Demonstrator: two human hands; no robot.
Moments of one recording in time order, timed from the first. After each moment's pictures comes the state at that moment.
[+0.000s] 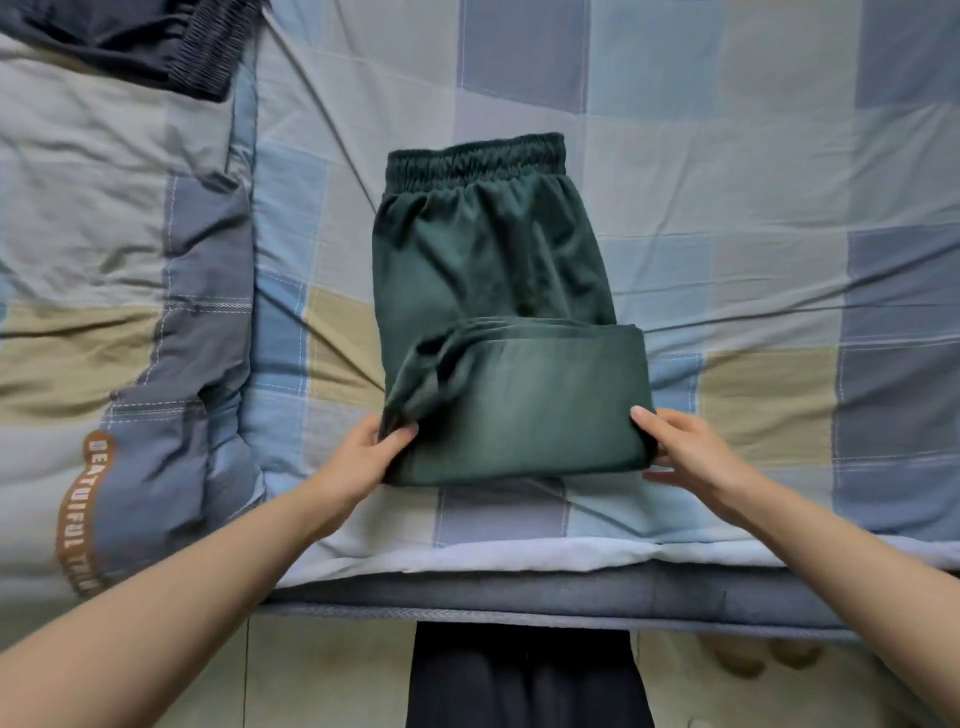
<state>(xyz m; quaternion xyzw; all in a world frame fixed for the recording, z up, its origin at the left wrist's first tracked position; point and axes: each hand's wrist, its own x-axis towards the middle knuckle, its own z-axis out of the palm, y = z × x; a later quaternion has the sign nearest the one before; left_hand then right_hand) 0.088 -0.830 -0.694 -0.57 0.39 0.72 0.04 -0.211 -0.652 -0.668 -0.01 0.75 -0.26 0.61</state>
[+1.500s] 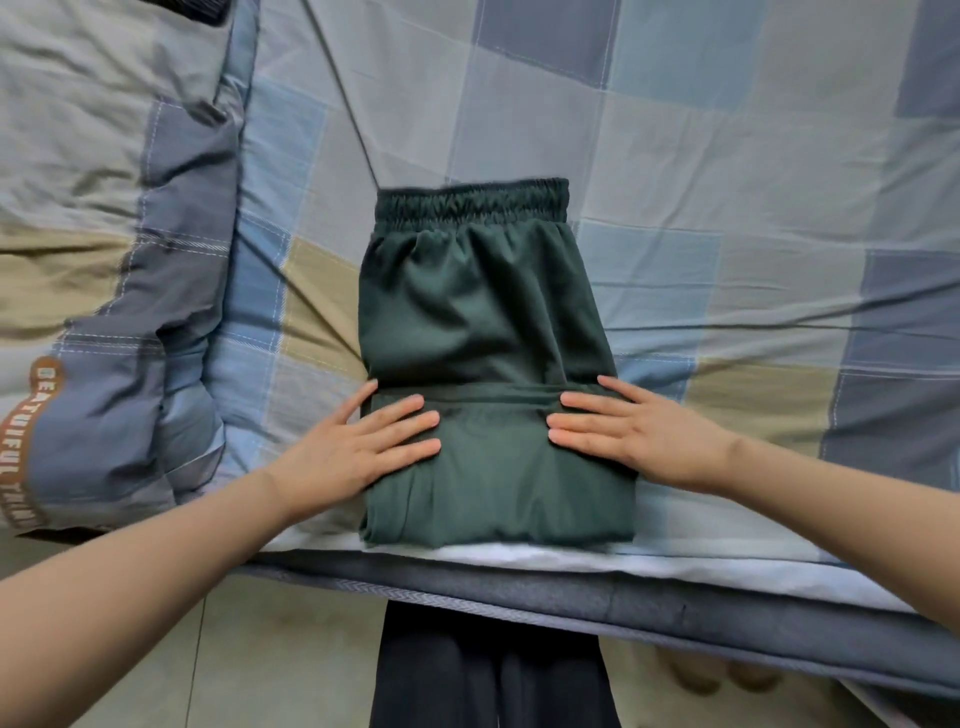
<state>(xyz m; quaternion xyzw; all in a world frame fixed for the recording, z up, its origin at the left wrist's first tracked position) 0.107 -0.813 -0.716 -0.03 0.99 0.09 0.13 -0.260 -0.664 -0.707 -0.88 0.41 0.11 0.22</state>
